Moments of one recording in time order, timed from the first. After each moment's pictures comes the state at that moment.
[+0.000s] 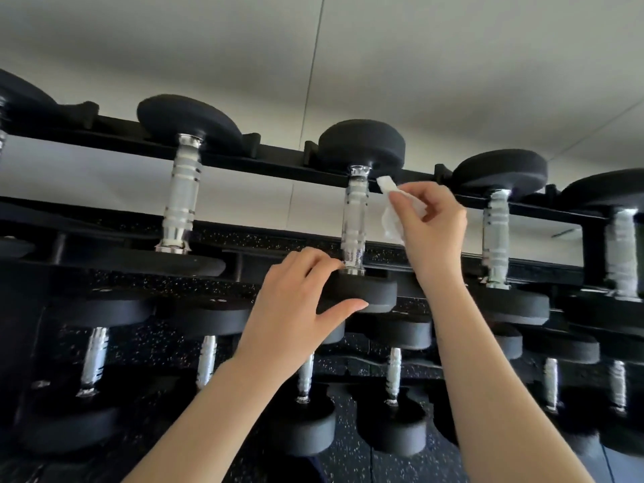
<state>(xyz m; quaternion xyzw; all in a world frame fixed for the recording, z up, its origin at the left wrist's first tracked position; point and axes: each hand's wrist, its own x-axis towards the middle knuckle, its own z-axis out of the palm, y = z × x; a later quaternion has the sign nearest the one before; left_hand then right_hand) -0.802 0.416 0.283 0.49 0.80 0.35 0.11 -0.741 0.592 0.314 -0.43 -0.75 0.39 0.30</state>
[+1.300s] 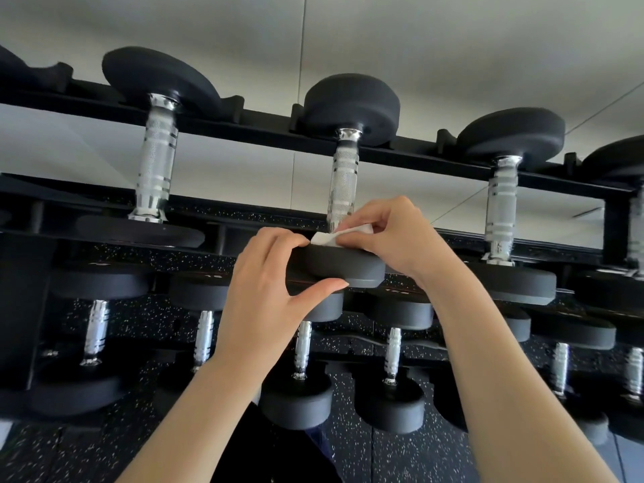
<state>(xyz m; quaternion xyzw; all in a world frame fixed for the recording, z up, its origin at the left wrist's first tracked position) -0.780 0.413 0.277 0.37 0.83 0.41 0.09 -0.722 0.590 0.307 -0.32 -0.82 0.47 -0.03</state>
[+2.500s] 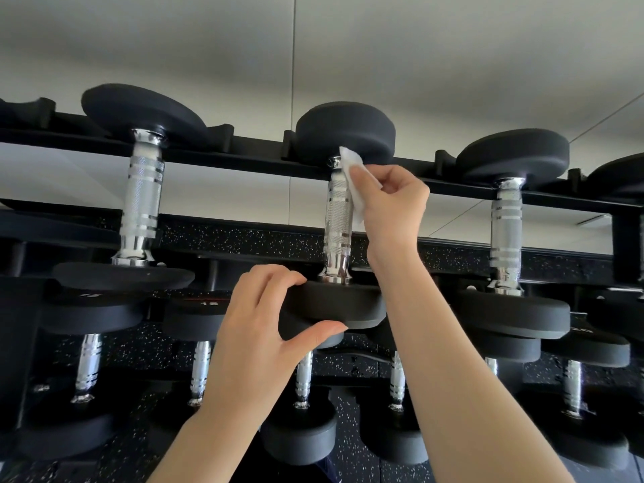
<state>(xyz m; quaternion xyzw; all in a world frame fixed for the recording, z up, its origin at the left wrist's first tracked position) -0.785 0.413 0.276 0.37 0.82 0.41 0.12 -0.784 0.605 0.290 -0.50 -0.58 0.56 0.32</state>
